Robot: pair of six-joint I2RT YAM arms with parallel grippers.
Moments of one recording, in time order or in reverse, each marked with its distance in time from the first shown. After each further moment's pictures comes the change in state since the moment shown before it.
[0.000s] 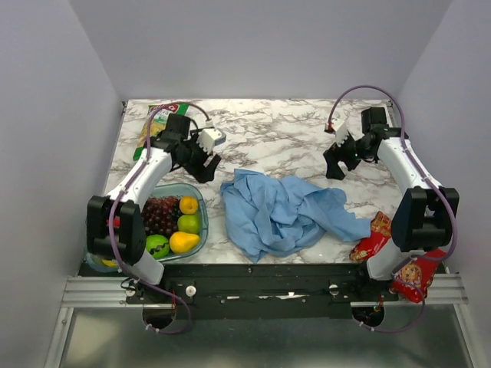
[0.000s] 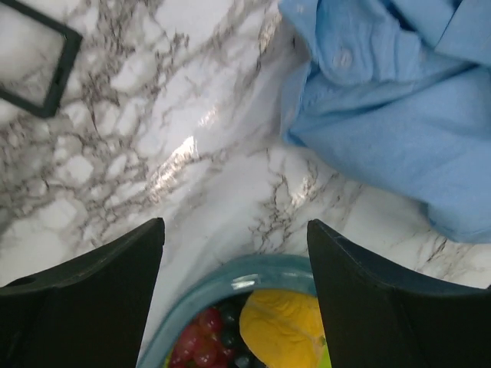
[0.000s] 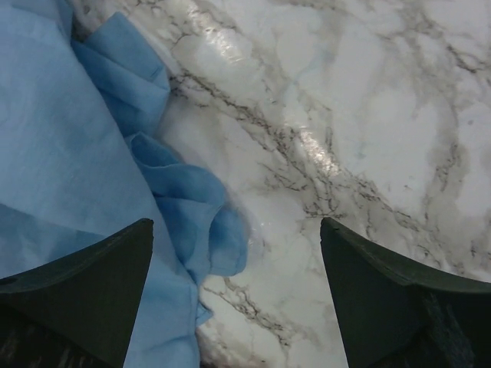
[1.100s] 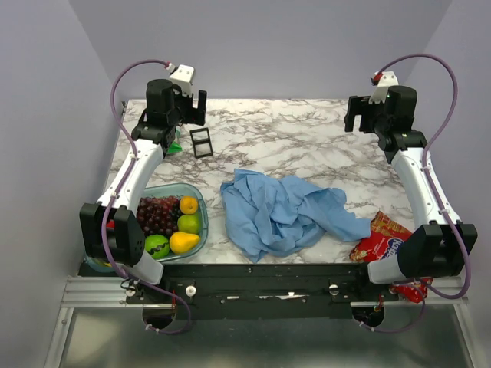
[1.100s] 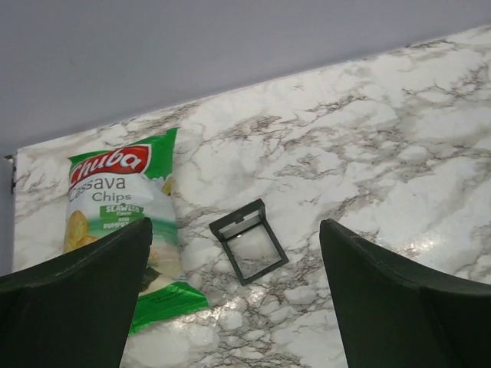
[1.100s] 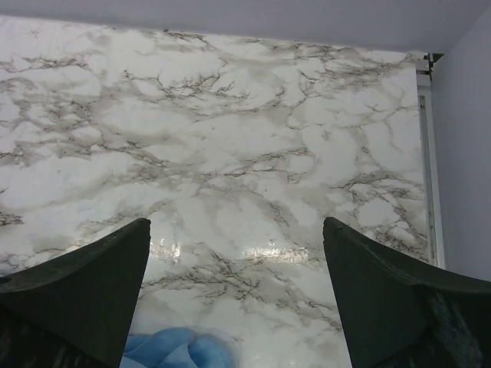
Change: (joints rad) left arm 0.037 0.016 0.229 0.523 -0.359 -0.467; right arm -0.001 -0.218 0.018 0.475 0.438 0.679
